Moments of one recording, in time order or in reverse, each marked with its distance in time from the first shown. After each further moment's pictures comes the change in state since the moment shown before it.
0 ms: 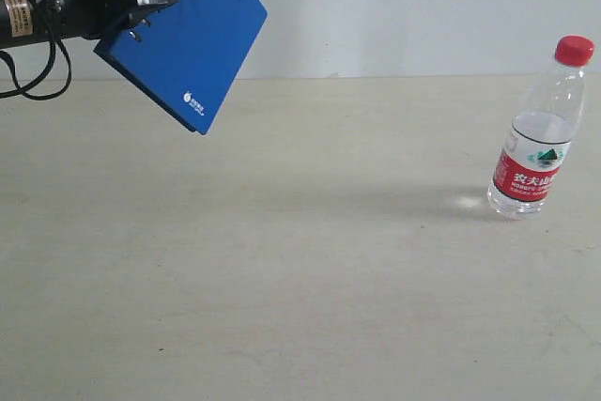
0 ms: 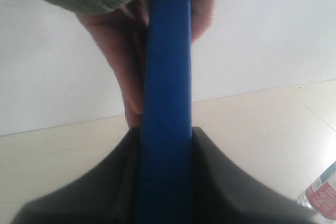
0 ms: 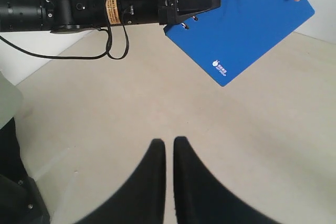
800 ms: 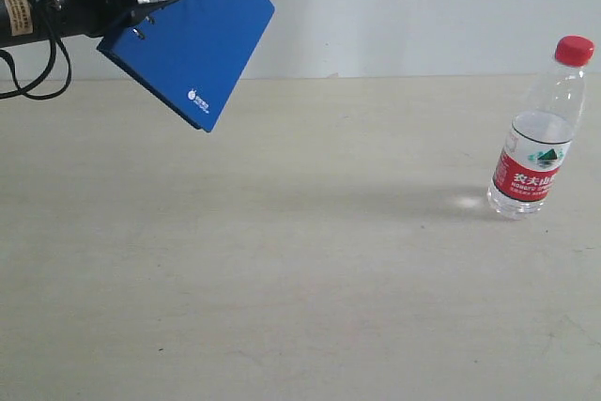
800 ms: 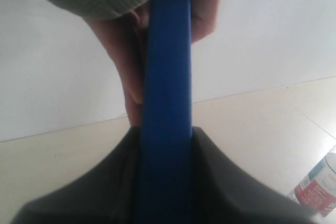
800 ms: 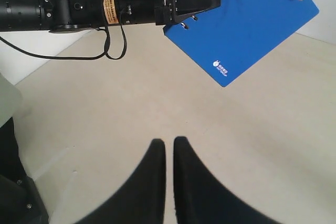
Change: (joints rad) left arm 0.000 0.000 0.000 0.007 -0.040 0.004; right arm 0.000 0.000 0.000 -0.004 -0.002 0.000
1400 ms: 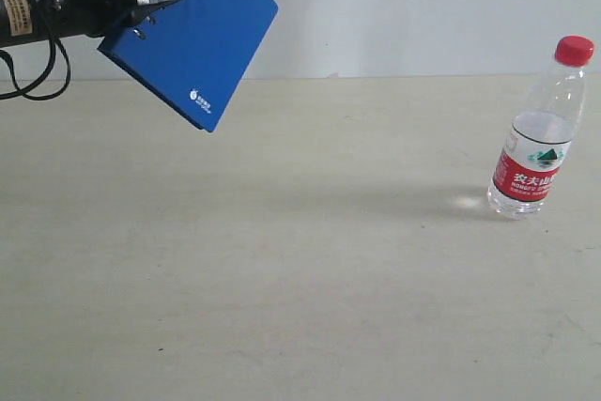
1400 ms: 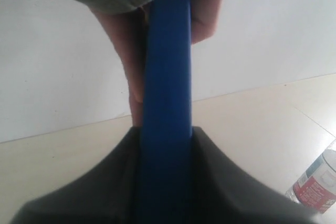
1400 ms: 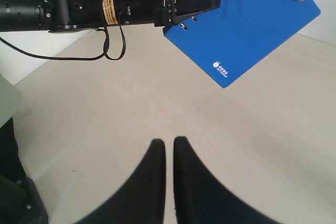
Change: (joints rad) left arm 0.000 0.000 0.000 0.015 -0.010 0.000; right arm 0.000 0.000 0.000 0.000 0.000 0.000
